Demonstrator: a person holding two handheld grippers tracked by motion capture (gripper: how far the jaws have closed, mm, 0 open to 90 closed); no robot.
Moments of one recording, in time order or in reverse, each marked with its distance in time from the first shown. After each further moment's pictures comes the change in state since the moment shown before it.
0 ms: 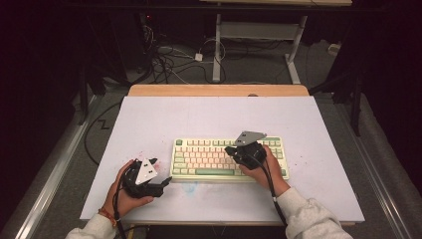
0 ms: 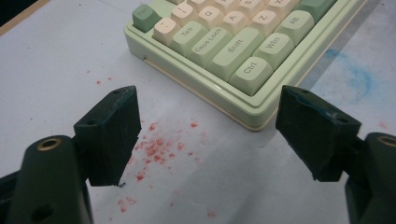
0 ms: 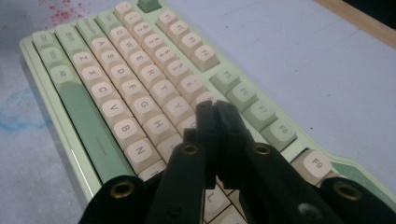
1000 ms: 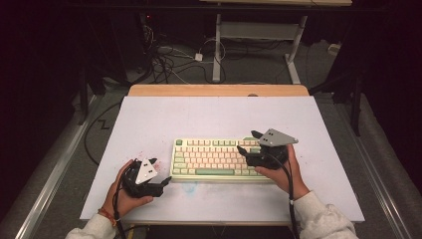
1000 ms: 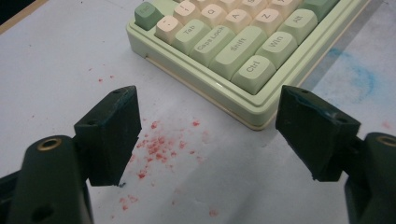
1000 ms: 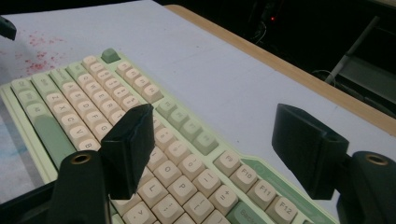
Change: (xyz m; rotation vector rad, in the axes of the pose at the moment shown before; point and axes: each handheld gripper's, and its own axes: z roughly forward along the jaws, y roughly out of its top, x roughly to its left) left arm 0.001 0.000 0.000 0.007 0.005 -0.006; right arm -0.018 -0.016 -0.051 -0.209 -0.147 0.027
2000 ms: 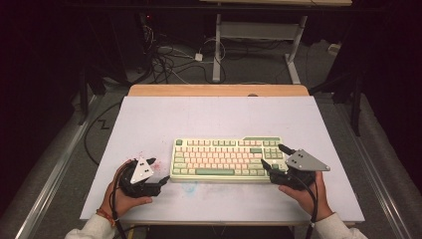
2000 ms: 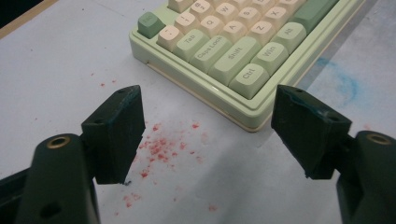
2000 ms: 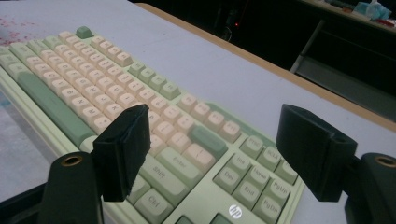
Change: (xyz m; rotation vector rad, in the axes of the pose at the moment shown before) left arm 0.005 0.001 -0.010 -0.031 -0.028 -0.019; right arm -0.001 -0.050 -0.061 -0.034 -0.133 0.010
